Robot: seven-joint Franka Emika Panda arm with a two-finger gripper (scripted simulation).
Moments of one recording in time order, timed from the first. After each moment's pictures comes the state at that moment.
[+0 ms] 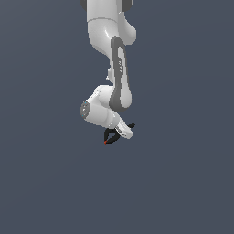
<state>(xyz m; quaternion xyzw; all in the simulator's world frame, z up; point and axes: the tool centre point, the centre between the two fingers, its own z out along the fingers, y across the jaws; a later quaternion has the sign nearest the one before) -0.079 0.051 0.048 -0.81 0.46 0.28 0.23</state>
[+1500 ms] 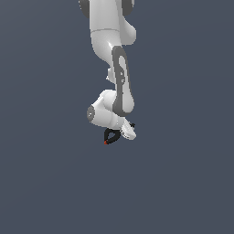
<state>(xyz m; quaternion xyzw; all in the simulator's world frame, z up) -0.093 0.082 0.022 -0.77 0.49 0.31 0.25</state>
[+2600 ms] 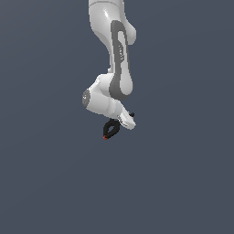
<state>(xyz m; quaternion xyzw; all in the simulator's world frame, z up) -0.113 0.073 0.091 -0.77 0.49 0.31 0.25</state>
